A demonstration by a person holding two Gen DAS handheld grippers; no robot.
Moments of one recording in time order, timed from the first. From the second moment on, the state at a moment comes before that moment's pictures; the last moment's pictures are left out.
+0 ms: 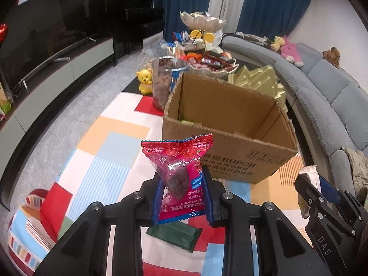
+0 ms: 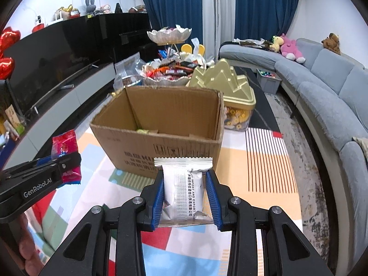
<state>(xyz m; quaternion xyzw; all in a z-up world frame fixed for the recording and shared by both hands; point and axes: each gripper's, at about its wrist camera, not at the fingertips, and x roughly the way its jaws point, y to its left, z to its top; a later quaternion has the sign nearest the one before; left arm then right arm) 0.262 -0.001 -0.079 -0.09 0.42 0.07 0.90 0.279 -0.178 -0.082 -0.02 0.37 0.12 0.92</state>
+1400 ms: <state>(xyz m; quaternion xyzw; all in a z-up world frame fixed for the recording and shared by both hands) 0.364 -0.007 -0.039 -0.07 0.39 0.04 0.92 0.369 -0.162 -0.041 -0.03 0.35 0.13 0.93</state>
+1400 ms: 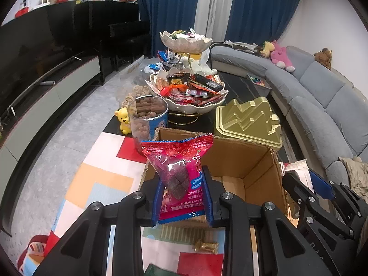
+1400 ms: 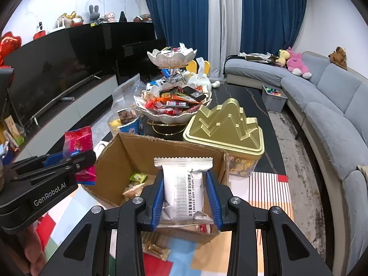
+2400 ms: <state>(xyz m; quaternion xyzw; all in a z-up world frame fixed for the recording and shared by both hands) 0.396 -0.003 -0.073 -0.07 0.43 0.04 0.90 0.402 -0.153 -0.052 -0.05 0.36 0.15 0.92</state>
